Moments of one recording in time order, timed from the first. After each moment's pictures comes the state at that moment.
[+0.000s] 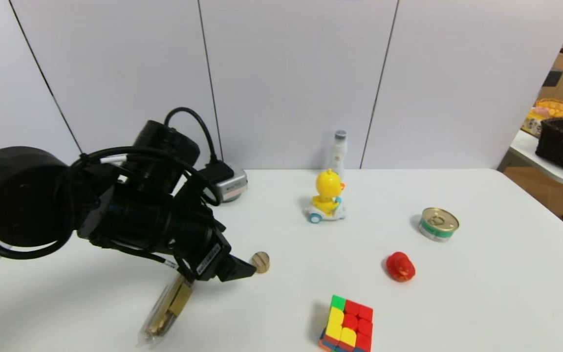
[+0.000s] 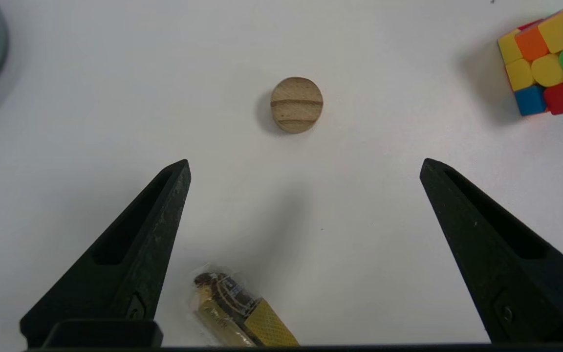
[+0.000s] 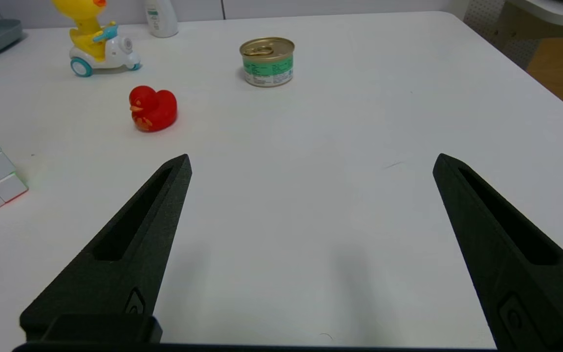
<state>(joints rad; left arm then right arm) -0.57 1.67 -1.12 0.26 -0.22 0.28 0.00 0.00 0.00 0.00 -0.02 0.03</state>
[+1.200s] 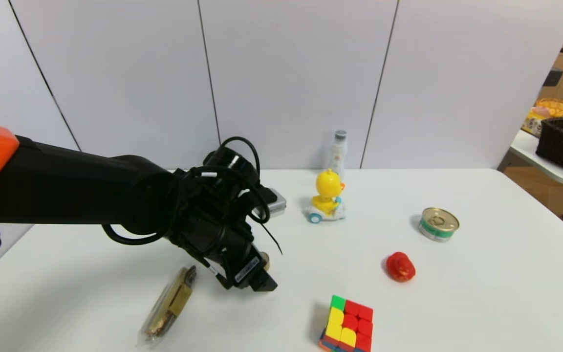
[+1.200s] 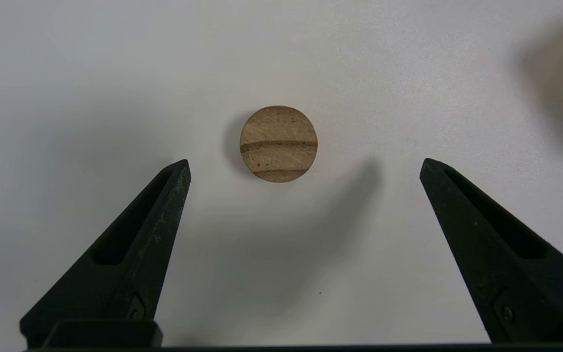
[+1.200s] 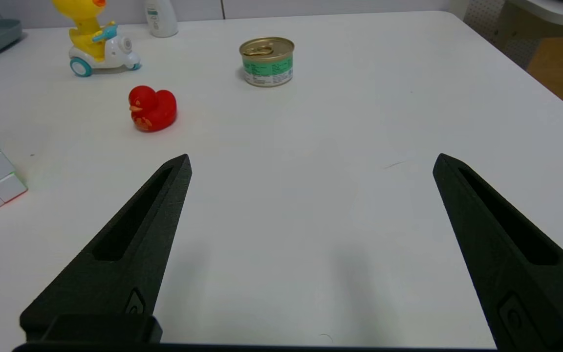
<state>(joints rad) -0.65 1.90 -1.27 0.34 -0.14 0.29 0.00 0.00 0.00 0.00 -0.02 0.03</state>
